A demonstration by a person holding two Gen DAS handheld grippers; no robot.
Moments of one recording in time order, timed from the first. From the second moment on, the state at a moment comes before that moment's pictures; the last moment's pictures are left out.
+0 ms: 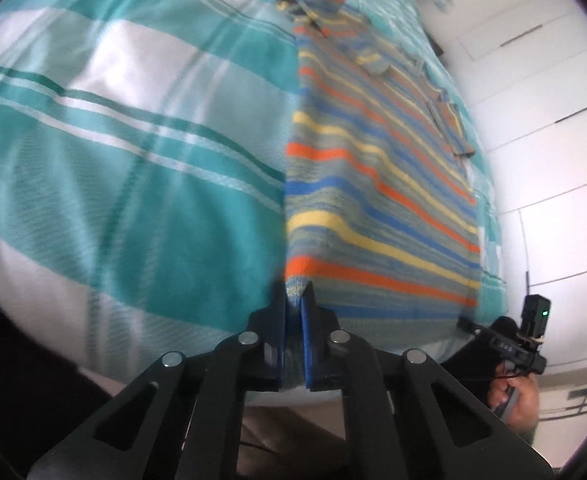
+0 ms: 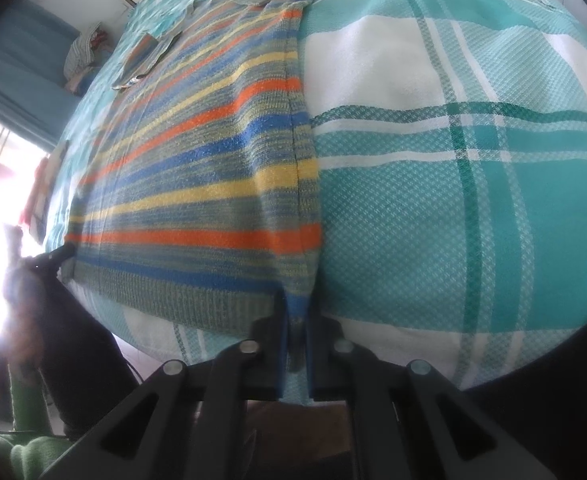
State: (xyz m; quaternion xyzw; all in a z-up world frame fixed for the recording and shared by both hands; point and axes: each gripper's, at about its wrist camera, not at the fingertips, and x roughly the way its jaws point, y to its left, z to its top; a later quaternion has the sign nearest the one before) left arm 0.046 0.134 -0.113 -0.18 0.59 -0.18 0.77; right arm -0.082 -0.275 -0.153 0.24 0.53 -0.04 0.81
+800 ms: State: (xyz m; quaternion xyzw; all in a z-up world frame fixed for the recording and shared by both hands) left arm 0.037 0.100 -0.092 0.02 0.58 -0.07 0.81; right arm -0.081 -0.276 -0.155 0.25 0.53 -0.04 0.81
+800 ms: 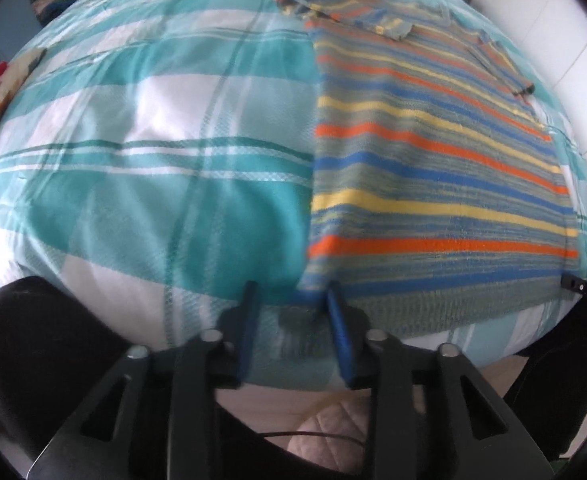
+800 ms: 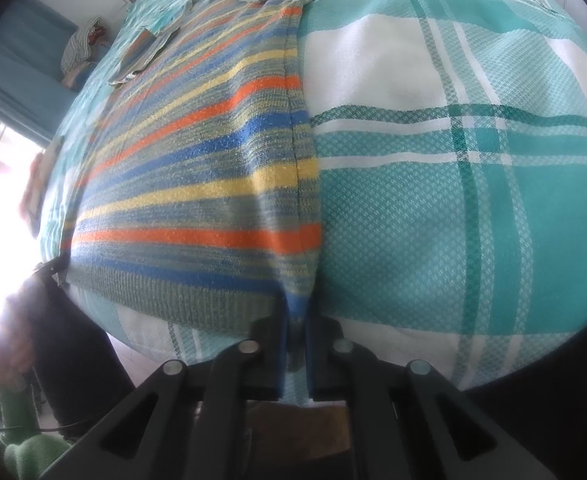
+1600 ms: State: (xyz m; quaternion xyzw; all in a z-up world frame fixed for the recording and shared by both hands) left arm 0.008 0.068 -0.066 0.09 0.55 -0.15 0.82; right arm -0.069 -0.260 -0.103 0.12 0.57 -0.03 0.81
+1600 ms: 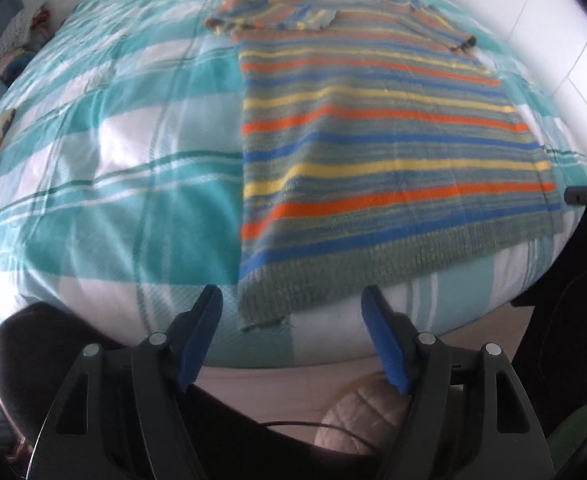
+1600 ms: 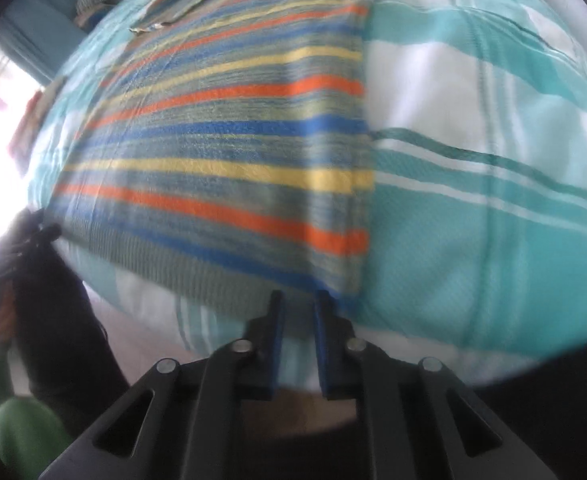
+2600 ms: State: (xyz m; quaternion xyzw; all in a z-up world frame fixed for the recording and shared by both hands) left arm 0.047 0.055 -0.075 -0.03 0.54 -0.09 0.84; right arm 0.016 -0.562 -0.056 0.26 0.31 -0.24 0.88
